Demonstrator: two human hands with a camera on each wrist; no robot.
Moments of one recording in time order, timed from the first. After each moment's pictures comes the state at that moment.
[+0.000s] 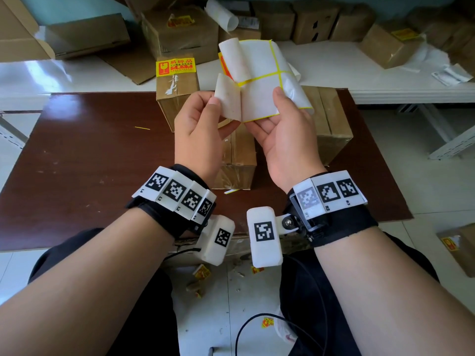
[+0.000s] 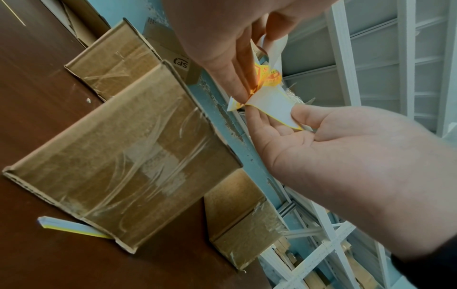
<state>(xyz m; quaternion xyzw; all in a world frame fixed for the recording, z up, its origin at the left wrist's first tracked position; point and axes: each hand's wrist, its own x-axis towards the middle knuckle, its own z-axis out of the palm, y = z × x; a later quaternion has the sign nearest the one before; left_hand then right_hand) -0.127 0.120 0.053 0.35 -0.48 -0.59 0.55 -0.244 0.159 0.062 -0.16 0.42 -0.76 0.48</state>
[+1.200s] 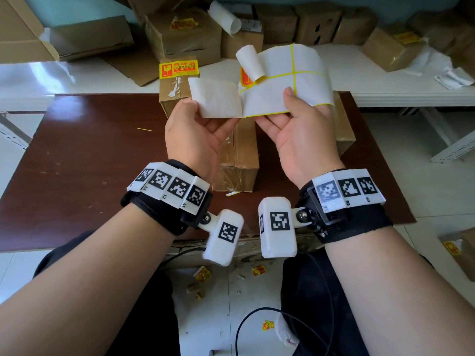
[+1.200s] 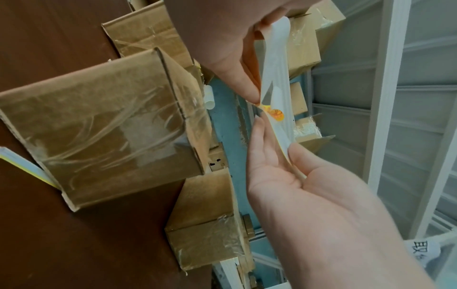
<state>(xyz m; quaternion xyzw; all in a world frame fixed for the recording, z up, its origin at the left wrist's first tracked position) -0.126 0.105 0.060 0.31 -0.21 -0.72 0.58 -0.265 0.157 0.067 -0.18 0.41 -0.77 0.46</state>
